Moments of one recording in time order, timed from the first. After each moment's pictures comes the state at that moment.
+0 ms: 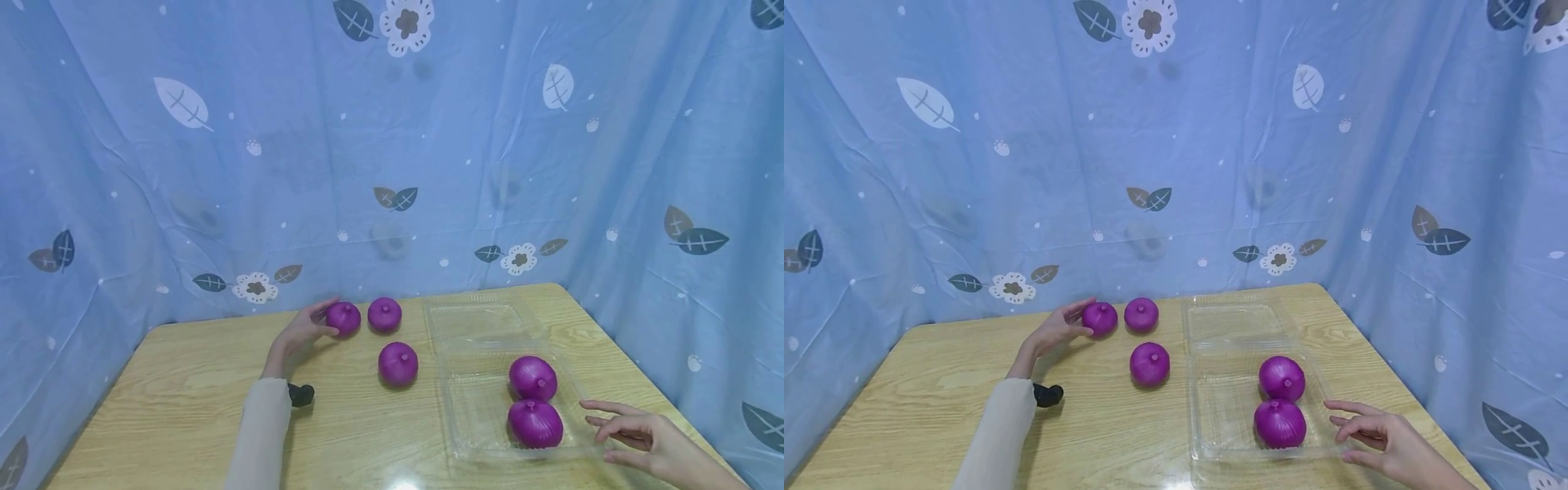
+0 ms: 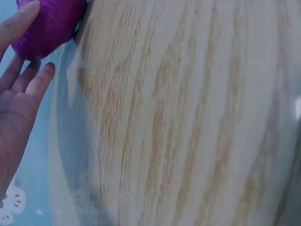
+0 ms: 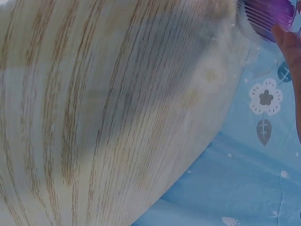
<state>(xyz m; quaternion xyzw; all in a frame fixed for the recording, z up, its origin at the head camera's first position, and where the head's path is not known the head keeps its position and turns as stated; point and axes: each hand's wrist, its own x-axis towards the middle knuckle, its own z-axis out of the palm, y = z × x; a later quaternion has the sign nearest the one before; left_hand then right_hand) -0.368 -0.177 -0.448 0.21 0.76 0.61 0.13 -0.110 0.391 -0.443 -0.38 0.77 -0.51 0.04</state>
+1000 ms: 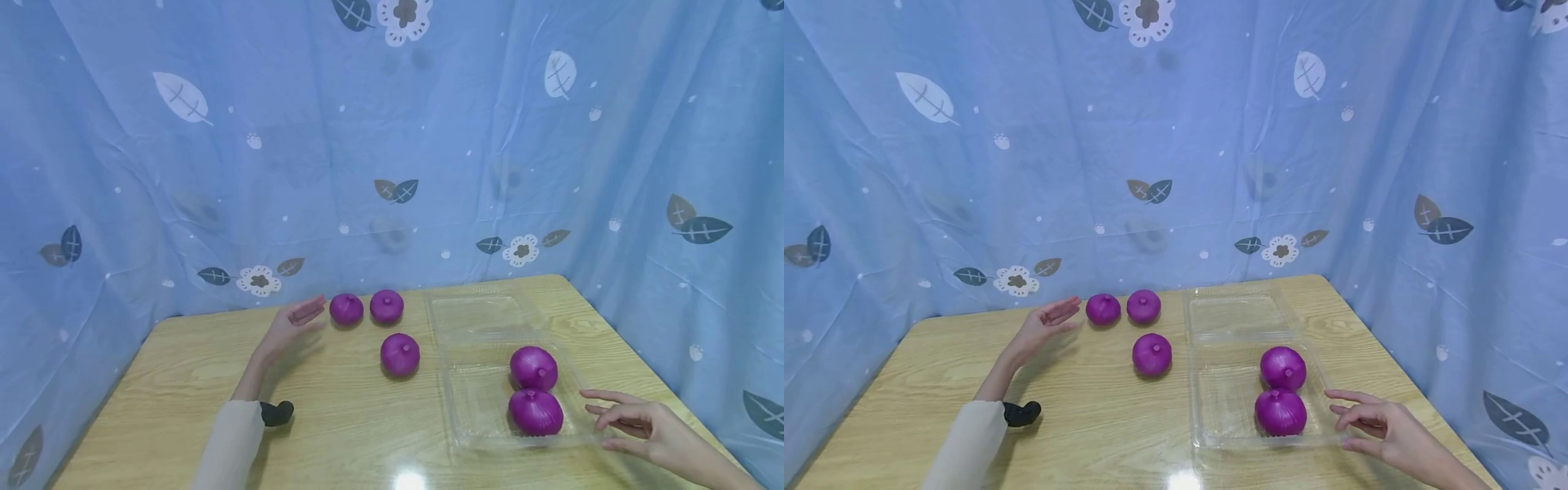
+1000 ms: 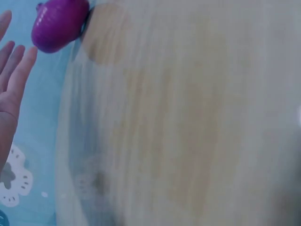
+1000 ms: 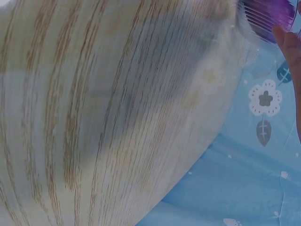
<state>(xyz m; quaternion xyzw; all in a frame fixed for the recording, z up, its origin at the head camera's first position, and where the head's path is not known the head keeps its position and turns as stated) -0.332 -0.202 -0.441 0.22 0.74 0.63 0.04 -0.108 0.387 -0.443 -0.36 0.80 -0.49 -0.02</state>
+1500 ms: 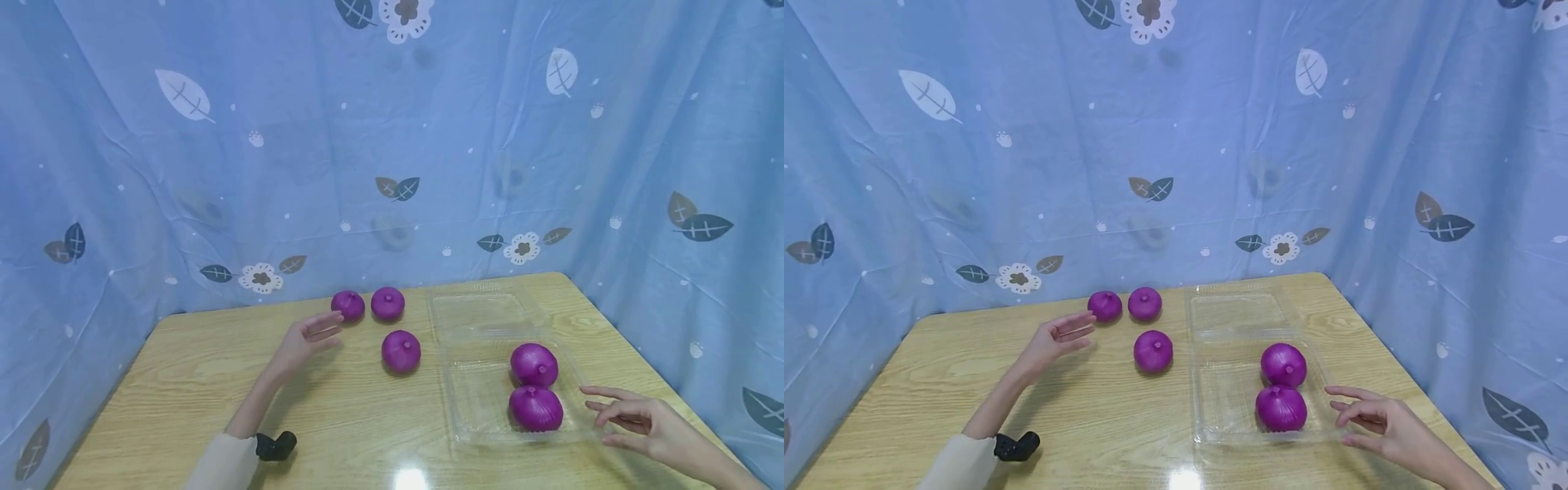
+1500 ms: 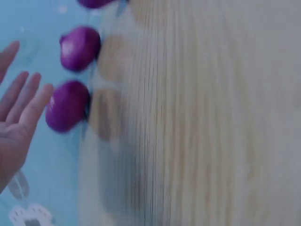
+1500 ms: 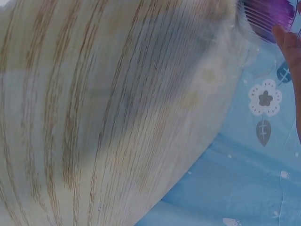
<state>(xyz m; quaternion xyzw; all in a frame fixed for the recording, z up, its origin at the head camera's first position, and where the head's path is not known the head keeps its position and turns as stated) -0.276 -0.169 -0.430 0.22 0.72 0.66 0.07 -0.107 0.385 -0.440 -0.36 0.80 -0.47 -0.05</state>
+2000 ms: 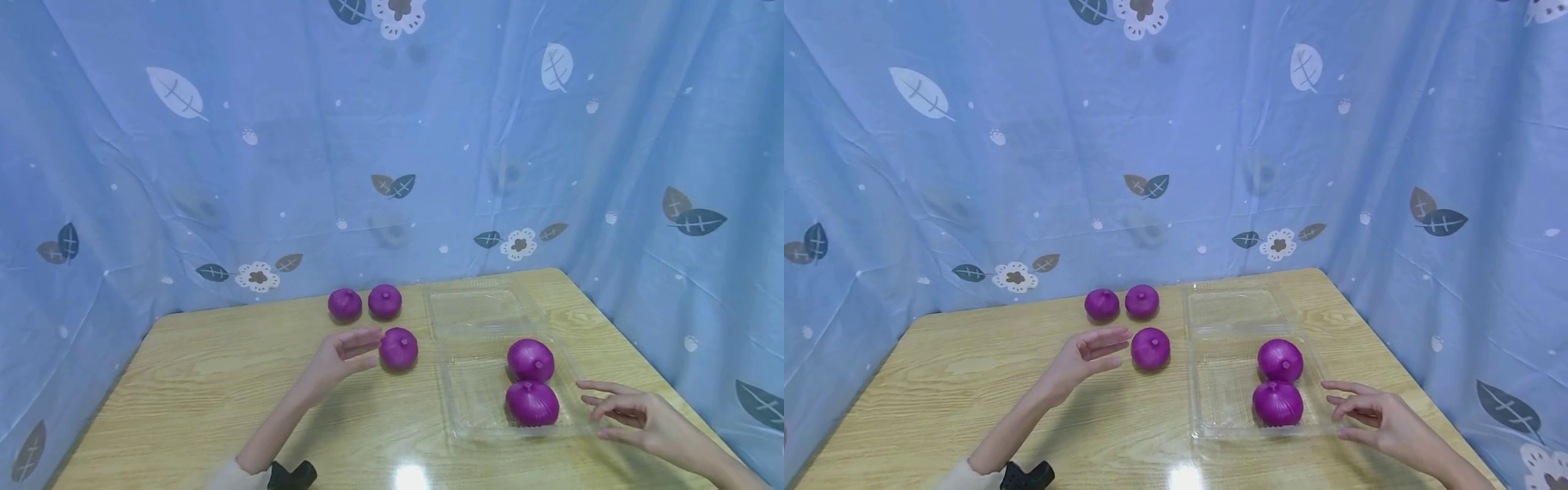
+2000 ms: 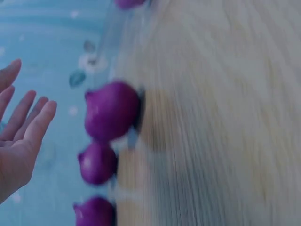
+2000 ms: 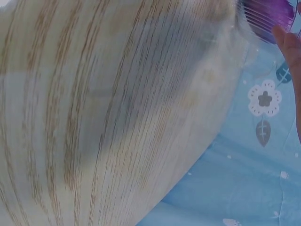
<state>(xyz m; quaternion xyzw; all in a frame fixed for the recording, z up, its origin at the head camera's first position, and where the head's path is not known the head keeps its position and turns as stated) -0.220 -0.105 -0.405 0.25 0.70 0.66 0.13 -0.107 0.385 -0.440 -0.36 0.80 -0.48 -0.04</state>
